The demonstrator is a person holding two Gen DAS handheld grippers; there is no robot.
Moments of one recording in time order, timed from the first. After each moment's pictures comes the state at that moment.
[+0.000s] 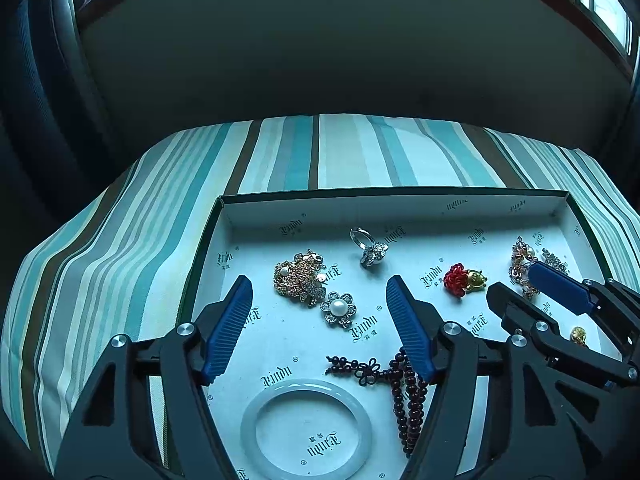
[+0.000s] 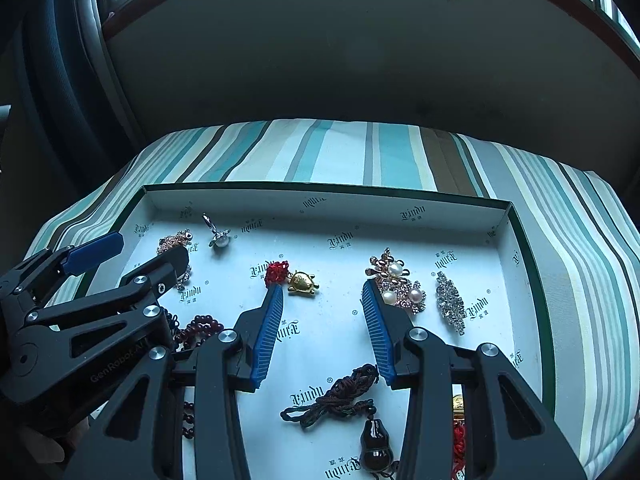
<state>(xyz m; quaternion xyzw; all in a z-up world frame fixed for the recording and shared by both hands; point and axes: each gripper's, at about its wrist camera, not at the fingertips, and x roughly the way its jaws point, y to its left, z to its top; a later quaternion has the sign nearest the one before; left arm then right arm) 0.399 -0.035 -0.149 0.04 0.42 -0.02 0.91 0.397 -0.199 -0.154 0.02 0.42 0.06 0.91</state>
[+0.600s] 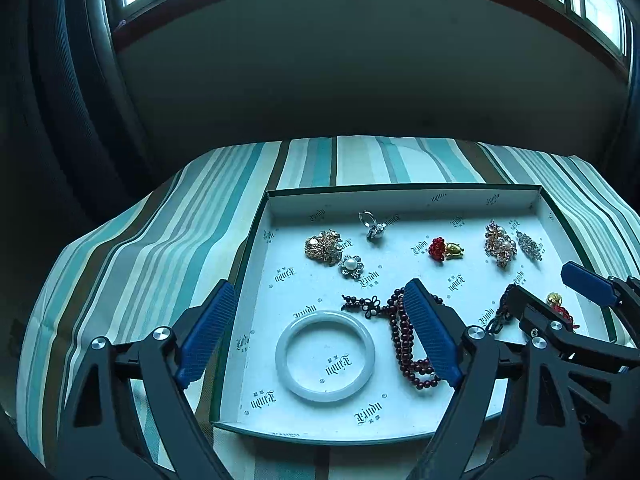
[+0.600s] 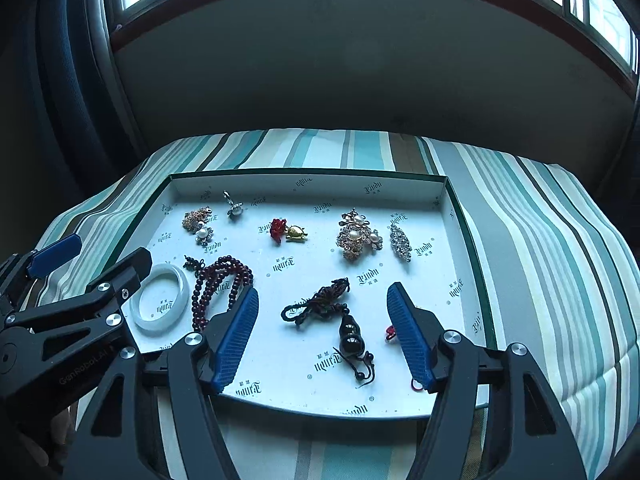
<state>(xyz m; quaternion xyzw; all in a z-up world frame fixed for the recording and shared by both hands) 0.318 -0.037 -0.119 0.06 0.37 0.01 0.93 0.311 -0.211 -0.124 0.02 0.39 0.04 0.92</state>
